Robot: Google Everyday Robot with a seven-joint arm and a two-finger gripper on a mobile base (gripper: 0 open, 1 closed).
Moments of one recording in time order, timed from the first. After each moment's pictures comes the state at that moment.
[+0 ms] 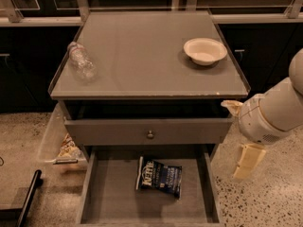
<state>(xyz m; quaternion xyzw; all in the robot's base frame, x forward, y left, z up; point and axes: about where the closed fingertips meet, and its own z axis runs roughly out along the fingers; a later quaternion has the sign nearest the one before) 0.422 -0.202 0.809 -0.65 0.73 0.04 0.19</state>
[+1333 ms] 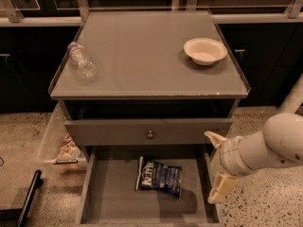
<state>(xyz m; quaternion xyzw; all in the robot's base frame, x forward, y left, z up) 0.428 -0.183 0.675 -0.65 0.71 0.09 0.26</state>
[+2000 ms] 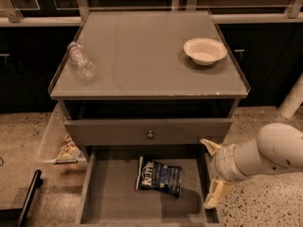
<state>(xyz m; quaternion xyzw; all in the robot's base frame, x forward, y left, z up) 0.426 -0.177 0.636 -0.65 0.71 0.11 0.27</state>
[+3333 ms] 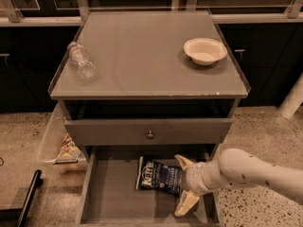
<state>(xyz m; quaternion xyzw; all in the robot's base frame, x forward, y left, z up) 0.443 -0.106 0.516 -0.64 0.69 0.16 0.30</state>
